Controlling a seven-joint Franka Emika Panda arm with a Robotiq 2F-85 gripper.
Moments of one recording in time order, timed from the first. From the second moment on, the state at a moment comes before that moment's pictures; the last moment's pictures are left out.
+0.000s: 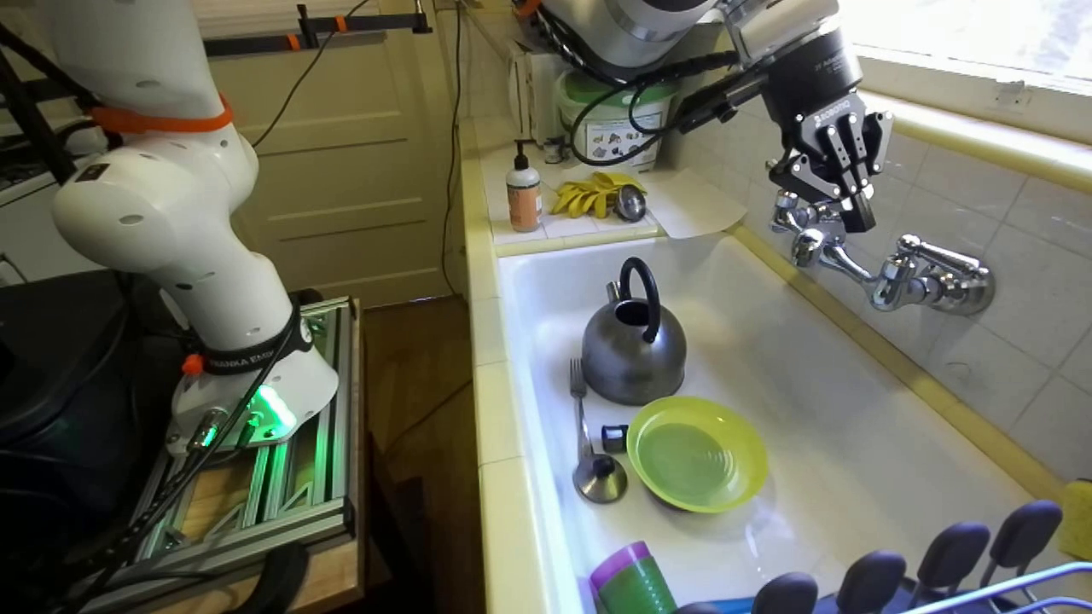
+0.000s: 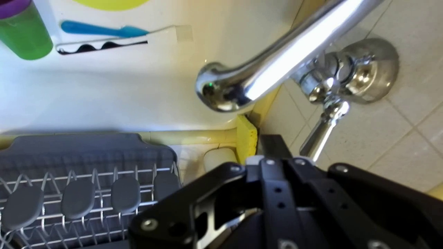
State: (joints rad) arm -0.17 0.19 -0.24 -1.89 -0.48 2.51 1.45
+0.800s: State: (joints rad) arm -0.14 0.11 -0.18 -1.91 -0.26 2.22 1.21
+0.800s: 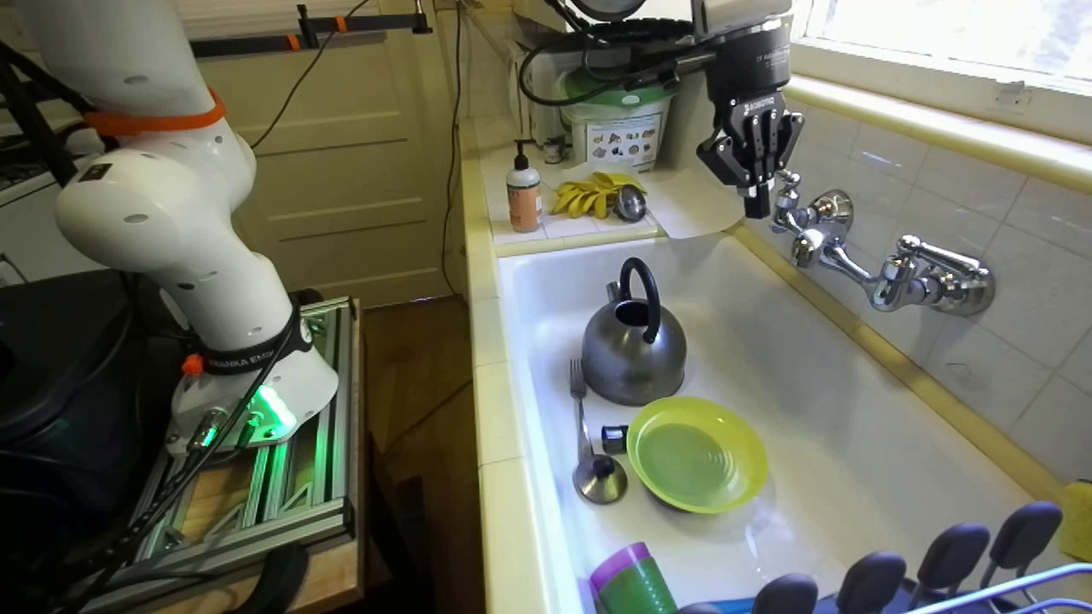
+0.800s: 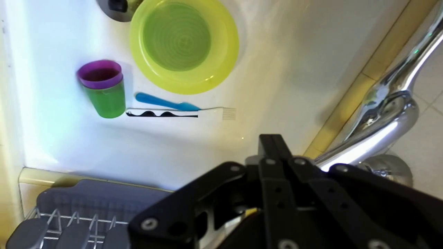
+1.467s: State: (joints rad) arm -0.15 0.12 -0.18 -1.91 -0.23 2.22 1.11
